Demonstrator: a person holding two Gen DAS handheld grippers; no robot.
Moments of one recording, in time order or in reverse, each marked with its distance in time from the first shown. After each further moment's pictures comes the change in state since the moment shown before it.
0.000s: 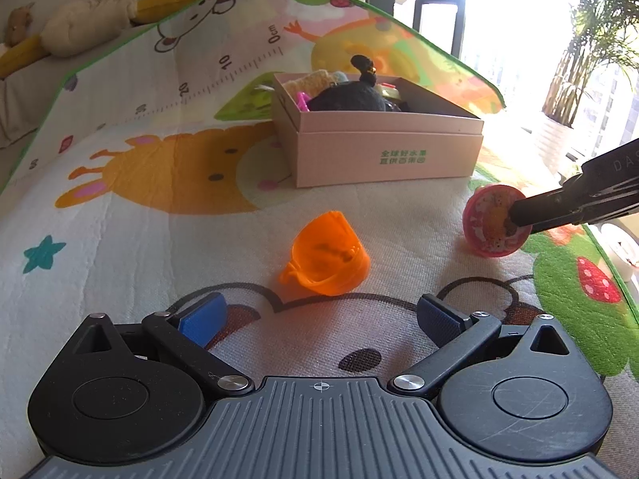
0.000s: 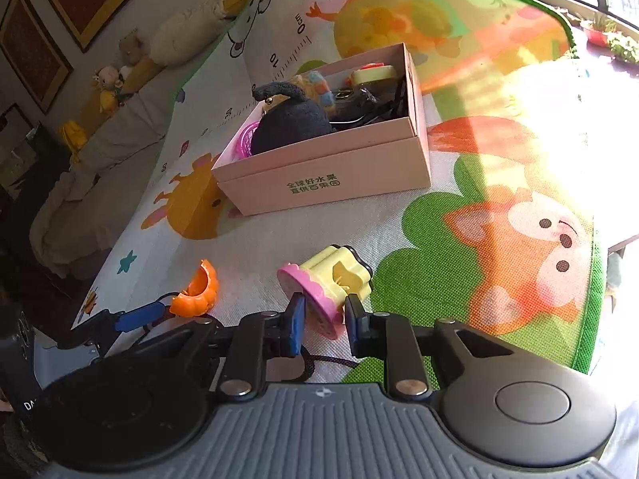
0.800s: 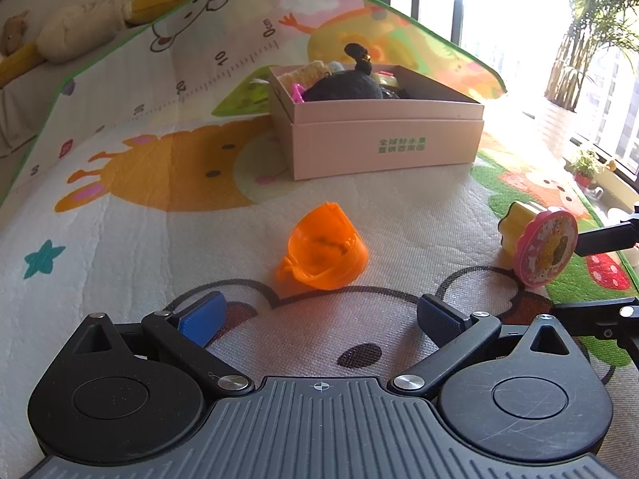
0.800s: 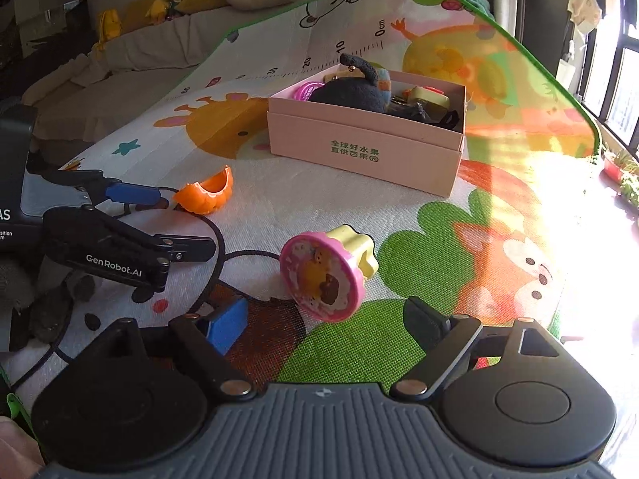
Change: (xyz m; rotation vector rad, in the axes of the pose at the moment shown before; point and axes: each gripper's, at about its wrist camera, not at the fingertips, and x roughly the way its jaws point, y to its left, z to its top) left arm 0.005 -0.006 -0.001 0.030 0.029 0.028; right arm -0.013 0.053 -0.070 -0.479 -0.036 -0.172
